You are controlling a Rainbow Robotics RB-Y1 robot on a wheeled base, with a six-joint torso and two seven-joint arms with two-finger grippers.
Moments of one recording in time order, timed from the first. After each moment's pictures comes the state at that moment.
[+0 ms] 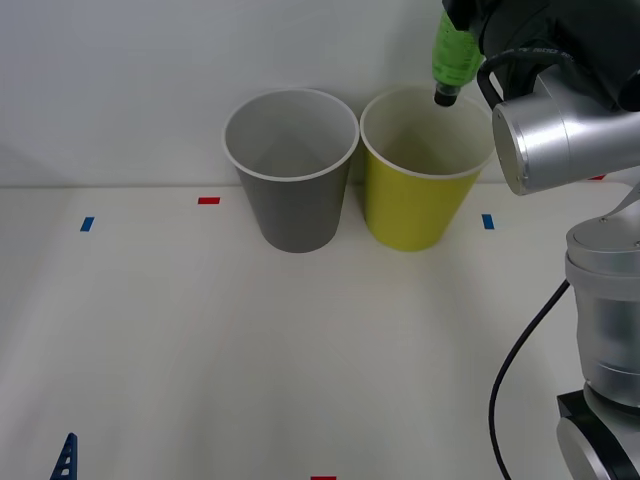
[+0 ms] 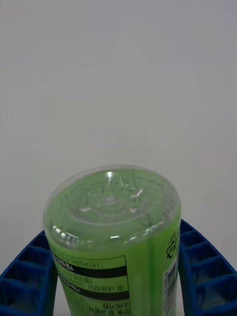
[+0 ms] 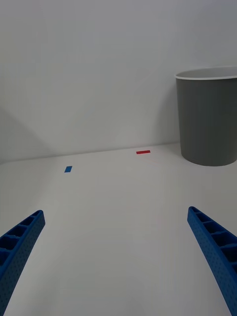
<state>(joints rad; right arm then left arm) -0.65 -0.24 0.08 -2.07 0.16 0.93 1.11 1.19 0.41 -0.10 -2.13 0.21 -0.71 -1.54</state>
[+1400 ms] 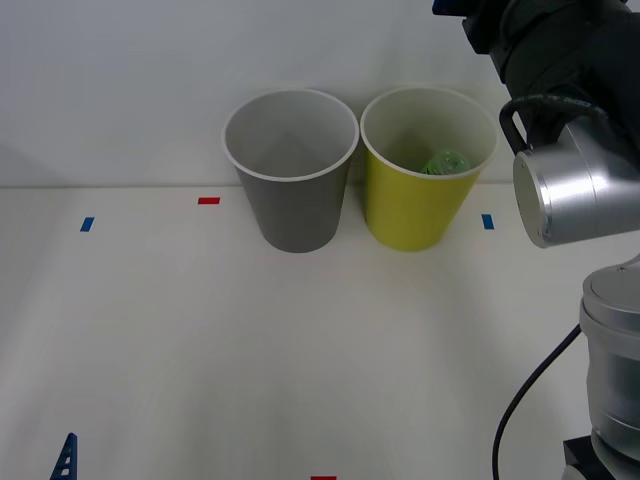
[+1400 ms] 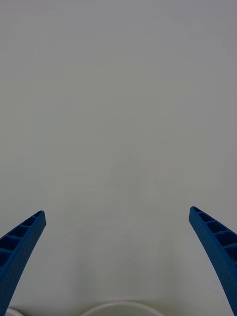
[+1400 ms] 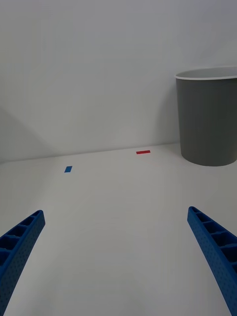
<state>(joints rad) -0.50 -0.22 0.08 -2.25 0.18 0.91 1.14 1.19 0.41 -0.10 -2.13 0.21 -0.71 -1.54</state>
